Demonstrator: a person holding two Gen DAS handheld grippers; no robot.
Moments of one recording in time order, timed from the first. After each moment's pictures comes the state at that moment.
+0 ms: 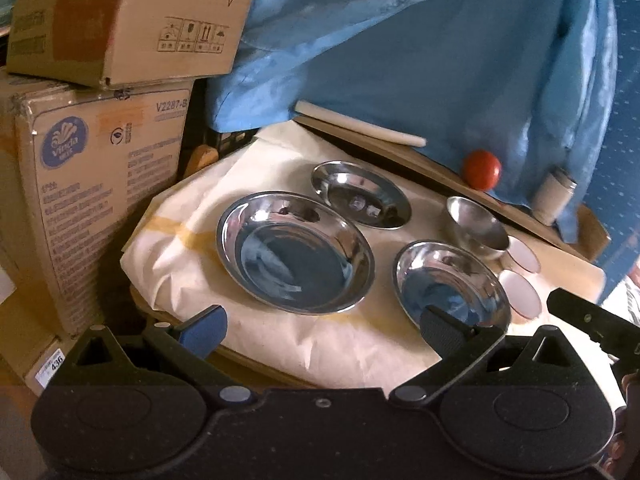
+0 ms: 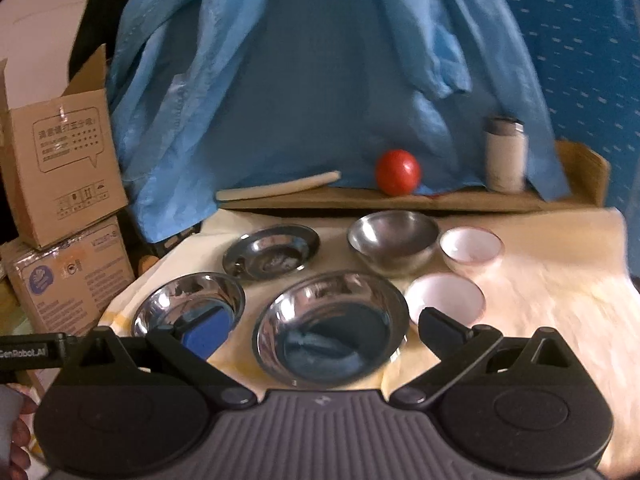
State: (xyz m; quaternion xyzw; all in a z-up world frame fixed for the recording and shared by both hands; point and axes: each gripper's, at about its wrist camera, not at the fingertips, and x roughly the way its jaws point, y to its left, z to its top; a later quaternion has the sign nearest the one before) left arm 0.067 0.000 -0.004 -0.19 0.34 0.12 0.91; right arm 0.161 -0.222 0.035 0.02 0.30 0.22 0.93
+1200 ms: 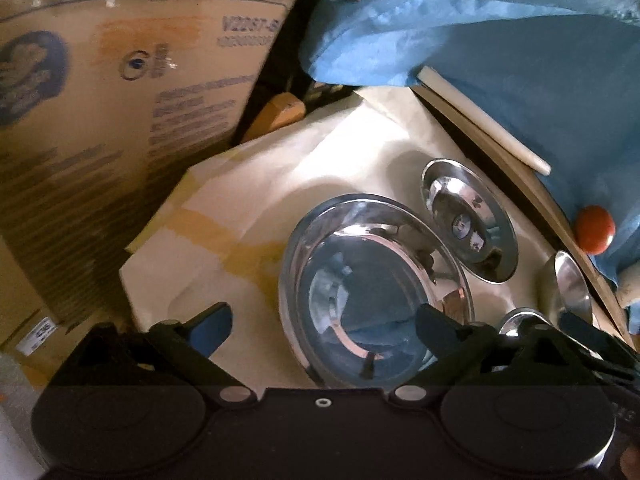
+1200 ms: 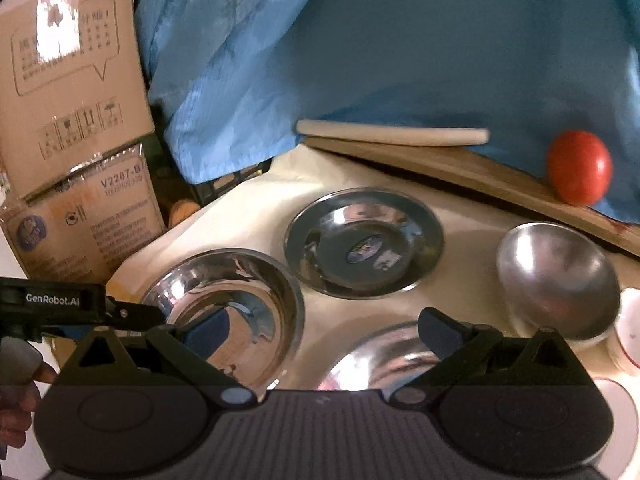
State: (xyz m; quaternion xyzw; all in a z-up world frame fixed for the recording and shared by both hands) left arm 0.156 0.101 -0.050 -0.31 0.41 0.20 0.83; right arm 0.291 -0.098 -0.016 -0.07 0.39 0.35 0.85
